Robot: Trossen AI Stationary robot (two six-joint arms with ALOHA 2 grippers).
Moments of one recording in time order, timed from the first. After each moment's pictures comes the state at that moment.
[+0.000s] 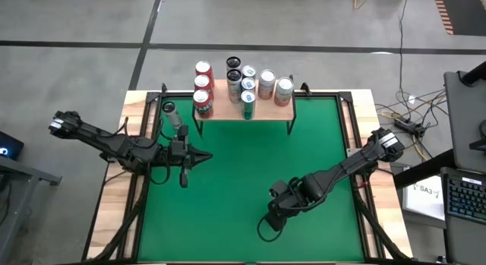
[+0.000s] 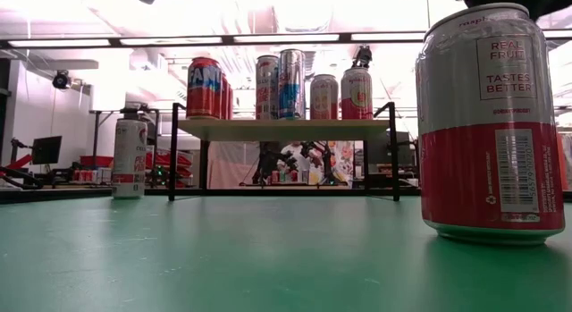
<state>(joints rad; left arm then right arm) -0.35 0.88 0.73 0.03 -0.44 -0.05 0.48 1.77 1.52 -0.98 -0.08 1.37</state>
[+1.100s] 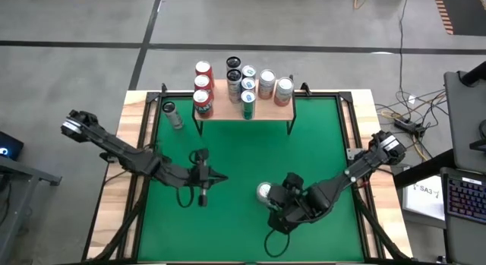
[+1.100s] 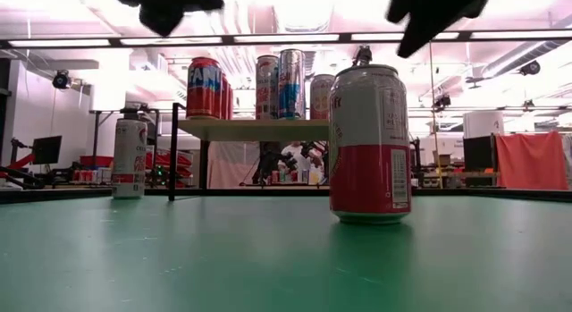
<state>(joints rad) -0.45 1.22 0.72 0.13 -0.49 -0.11 0.58 1.78 1.51 -0.94 0.44 0.94</state>
